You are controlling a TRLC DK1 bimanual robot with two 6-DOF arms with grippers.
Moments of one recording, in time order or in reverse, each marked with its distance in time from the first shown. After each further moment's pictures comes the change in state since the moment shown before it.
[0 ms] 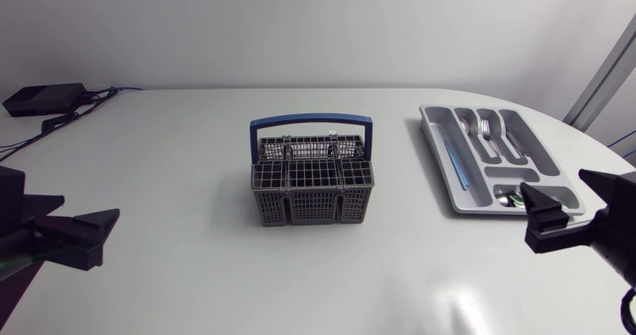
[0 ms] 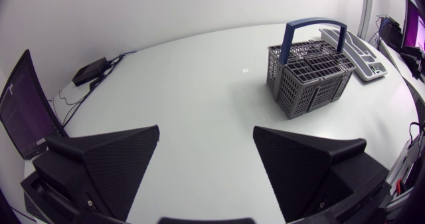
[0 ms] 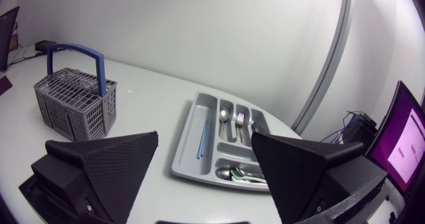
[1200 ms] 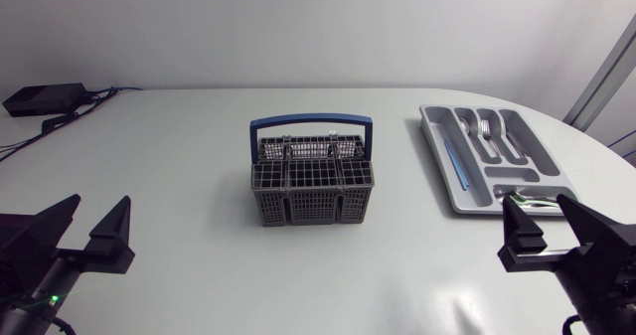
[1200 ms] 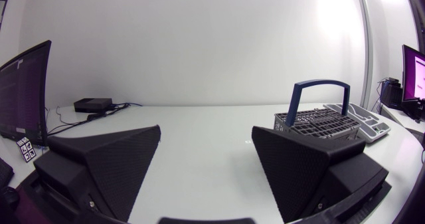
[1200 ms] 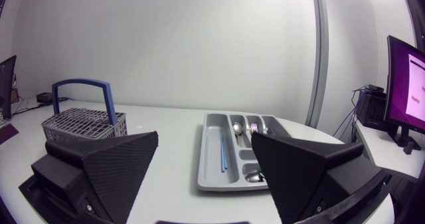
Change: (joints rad) left arm 0.059 -0.431 -0.552 0.668 0.065 -0.163; right arm 0.126 -0.332 -0.309 0.194 0.099 0.266
